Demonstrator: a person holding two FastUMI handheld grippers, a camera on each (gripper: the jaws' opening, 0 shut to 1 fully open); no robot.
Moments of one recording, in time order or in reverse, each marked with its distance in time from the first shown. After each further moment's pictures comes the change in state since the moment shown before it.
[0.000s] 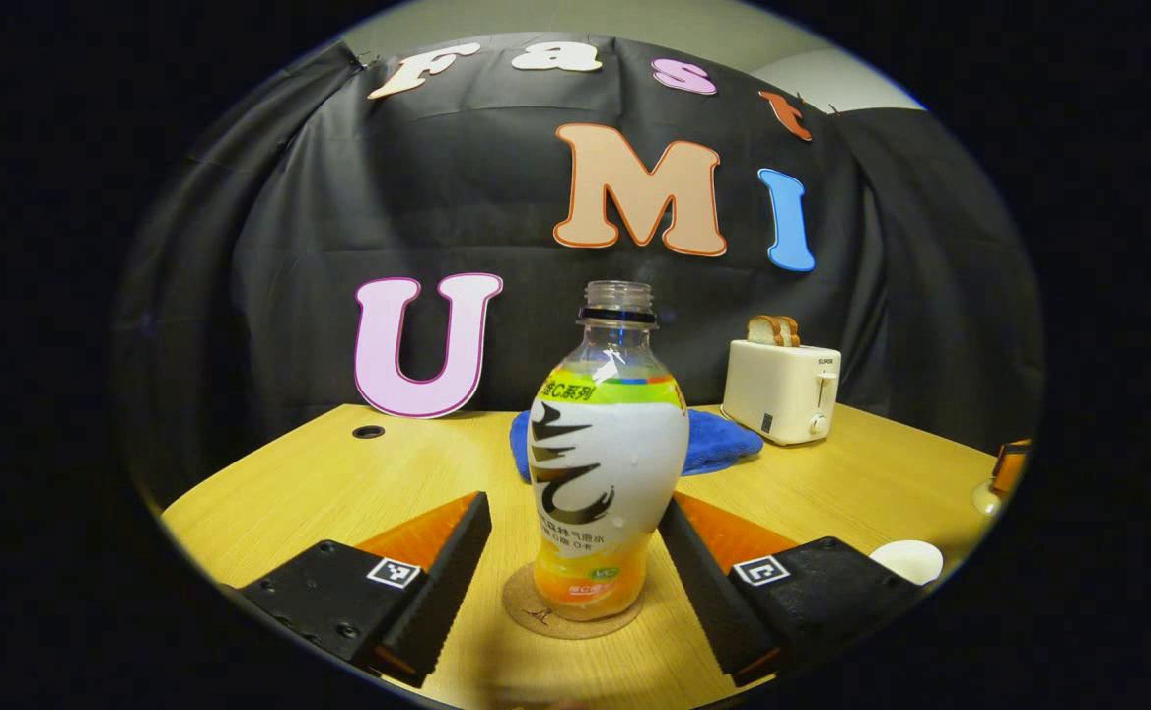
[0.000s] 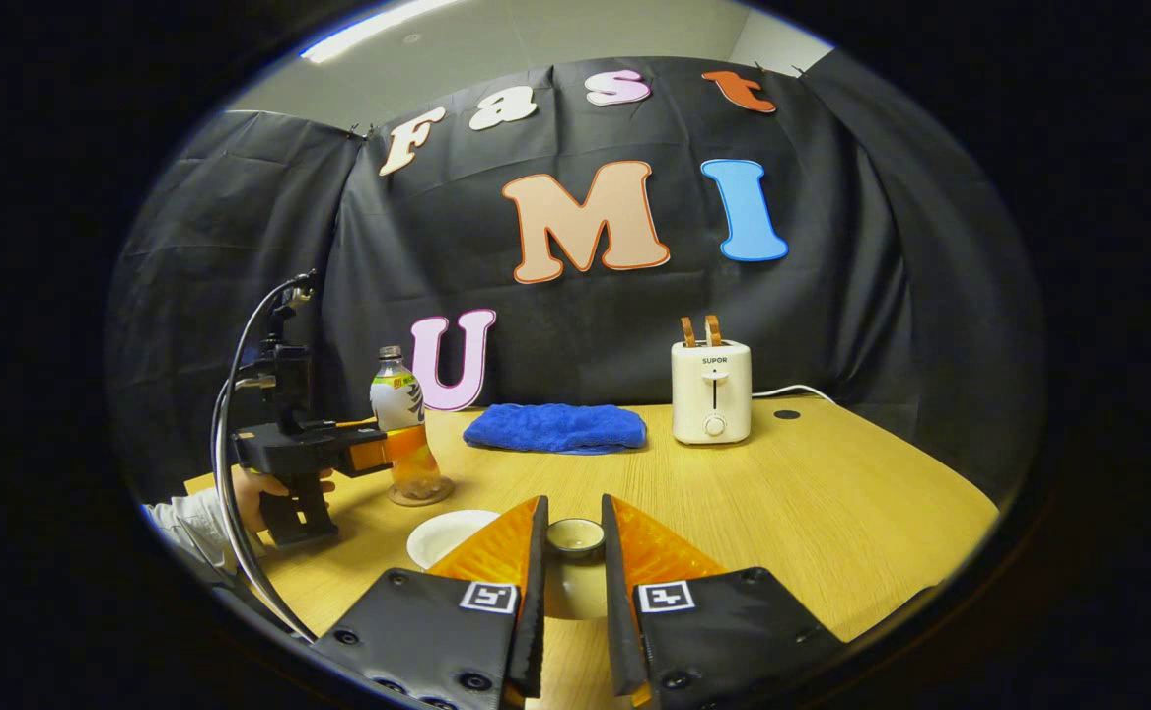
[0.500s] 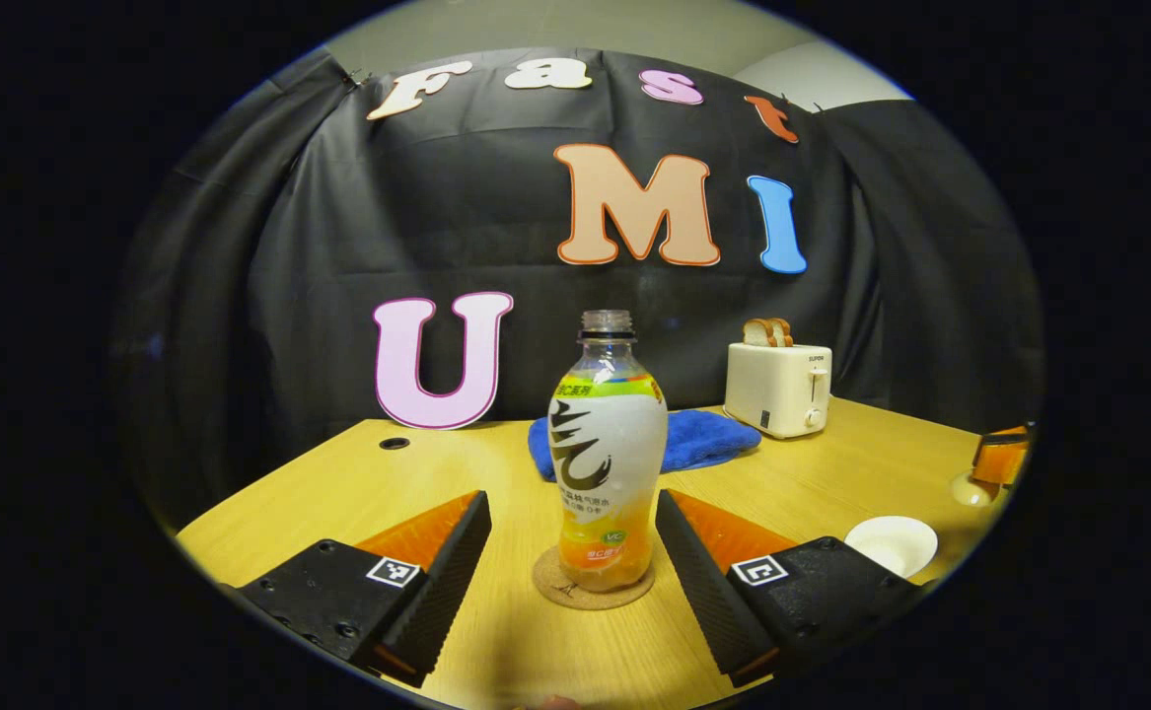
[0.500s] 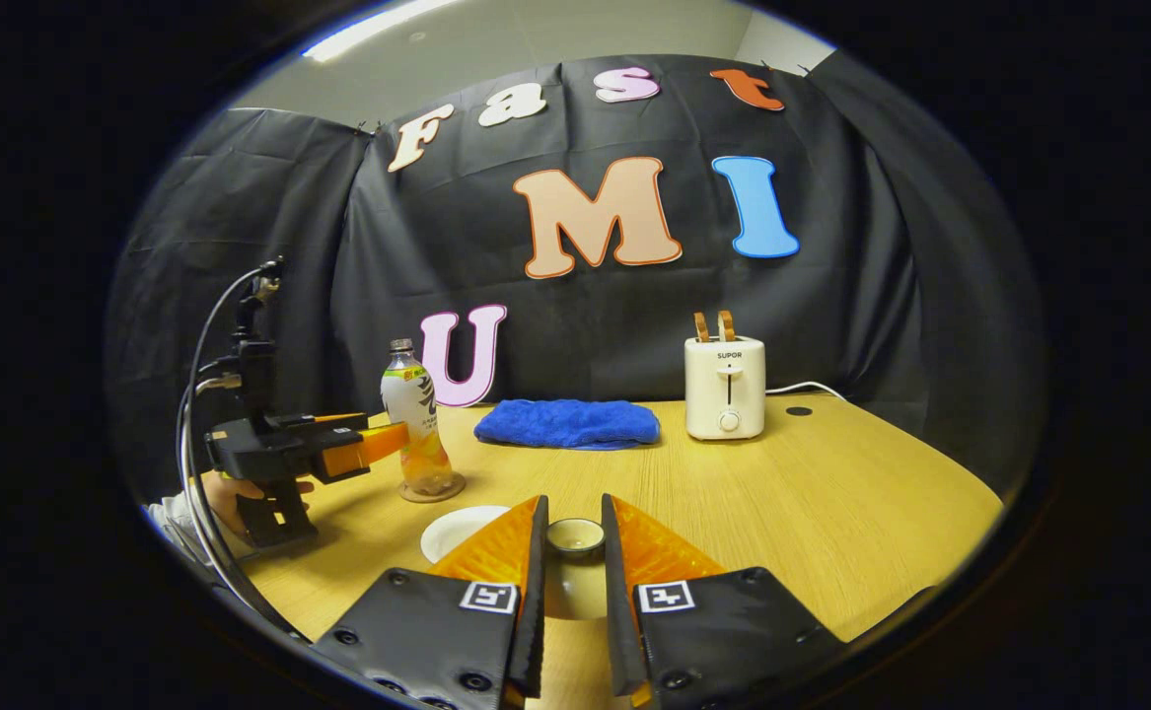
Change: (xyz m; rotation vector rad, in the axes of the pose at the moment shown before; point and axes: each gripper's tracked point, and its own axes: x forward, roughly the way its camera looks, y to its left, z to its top) left arm -0.048 0.013 0.015 0.047 -0.061 0.029; right arm 0.005 0.015 -0.006 -0.005 0.002 0.024
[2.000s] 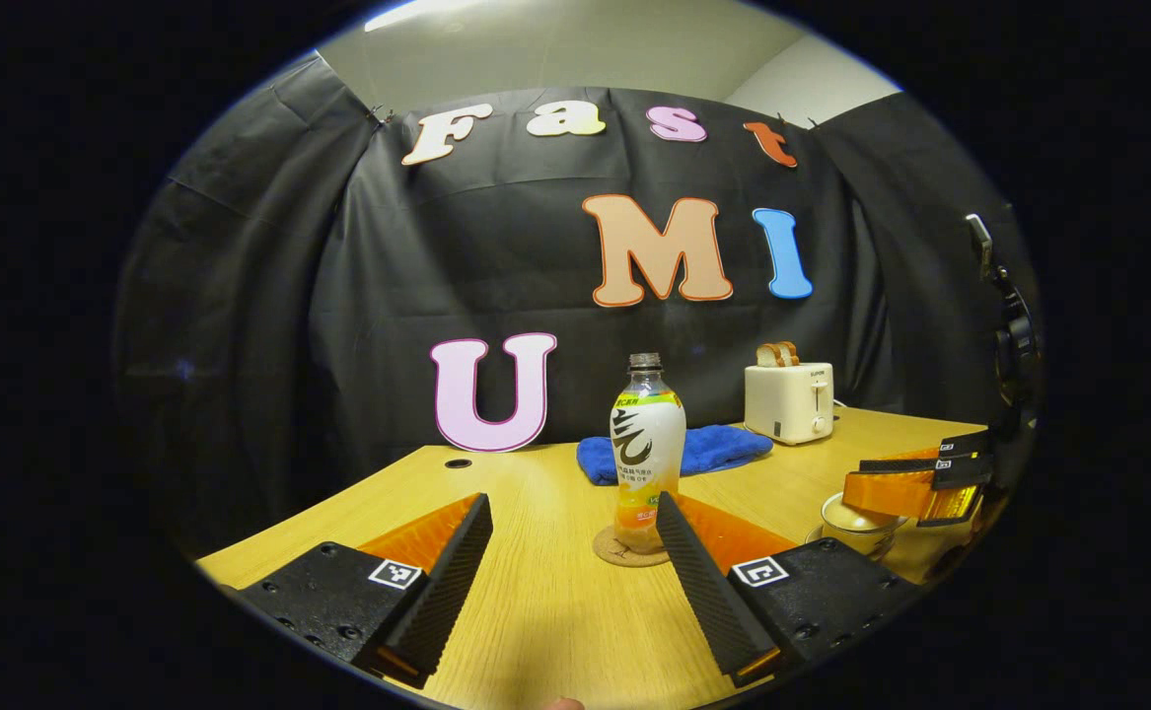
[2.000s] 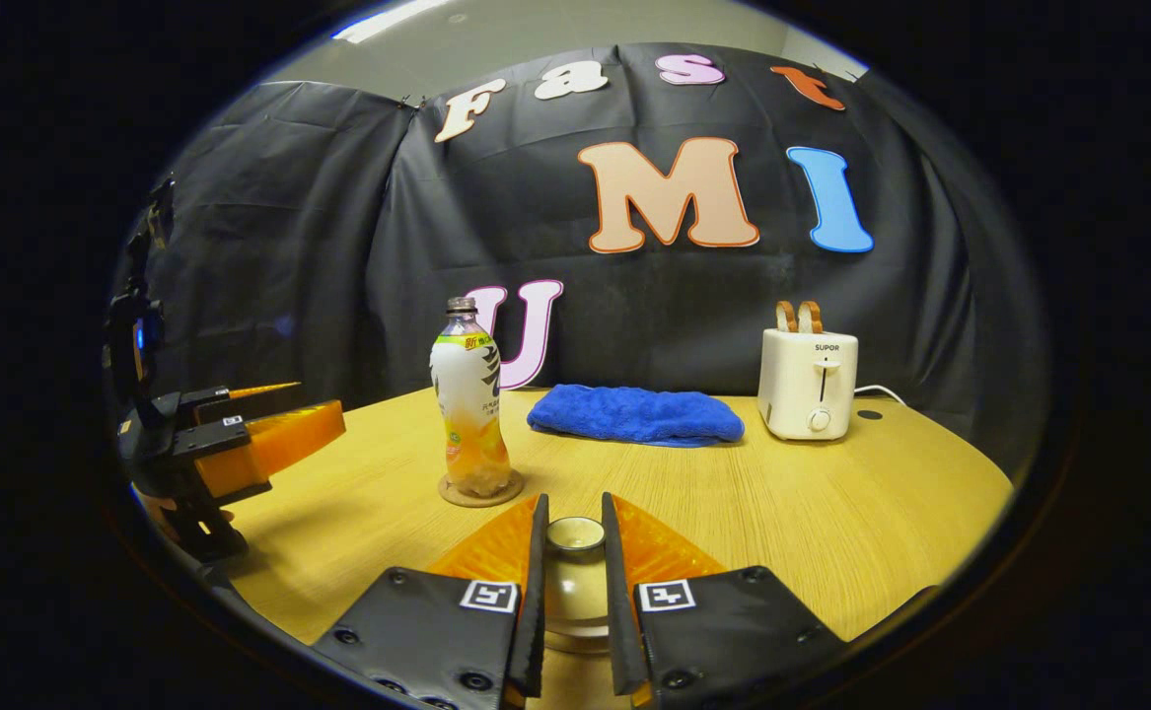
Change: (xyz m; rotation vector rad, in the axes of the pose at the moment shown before) left arm -0.082 0.032 0.012 0.037 -0.088 0.082; right arm 0.060 0.081 -0.027 -0.080 0.024 0.080
